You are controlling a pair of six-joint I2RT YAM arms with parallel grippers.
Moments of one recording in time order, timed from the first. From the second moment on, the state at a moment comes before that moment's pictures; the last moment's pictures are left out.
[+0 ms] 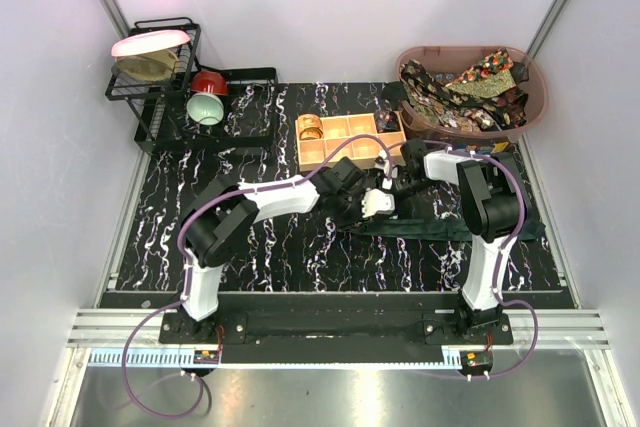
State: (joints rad) left arm -0.85 1.98 1.29 -0.35 0.41 0.59; right arm 0.26 2.00 1.16 -0.61 -0.93 0.18
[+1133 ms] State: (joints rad) left arm -0.67 1.51 0.91 0.21 0.62 0.29; right arm 0.27 2.05 1.19 -0.66 -0.81 0.16
